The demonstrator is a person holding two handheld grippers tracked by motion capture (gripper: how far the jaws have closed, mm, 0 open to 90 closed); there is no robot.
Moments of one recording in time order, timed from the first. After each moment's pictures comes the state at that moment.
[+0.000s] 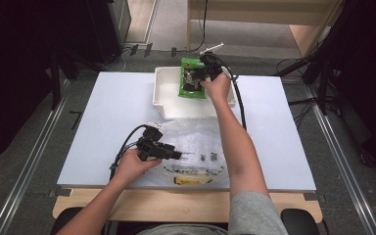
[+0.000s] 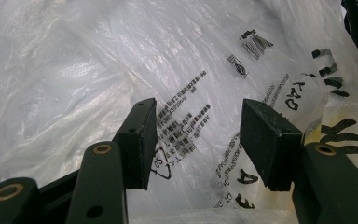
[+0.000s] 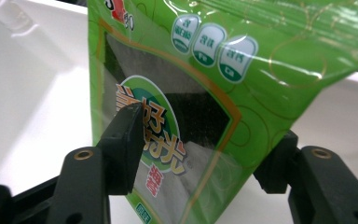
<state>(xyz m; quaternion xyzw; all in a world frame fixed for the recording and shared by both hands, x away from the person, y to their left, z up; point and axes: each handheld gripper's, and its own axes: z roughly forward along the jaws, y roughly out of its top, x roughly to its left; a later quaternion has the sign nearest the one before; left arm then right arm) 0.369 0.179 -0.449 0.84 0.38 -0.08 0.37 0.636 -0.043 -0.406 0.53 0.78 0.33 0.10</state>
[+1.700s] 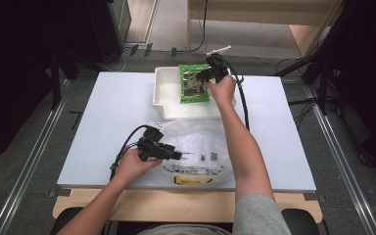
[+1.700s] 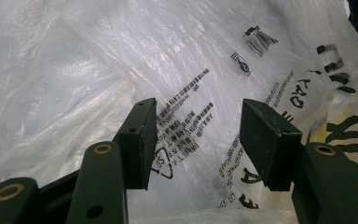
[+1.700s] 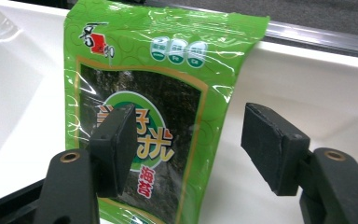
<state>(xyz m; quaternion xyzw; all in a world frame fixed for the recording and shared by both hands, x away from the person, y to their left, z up) 0.369 0.177 -0.451 0.85 0.38 -0.08 0.37 0.631 -0.062 -0.411 0.54 0.76 0.34 0.10</state>
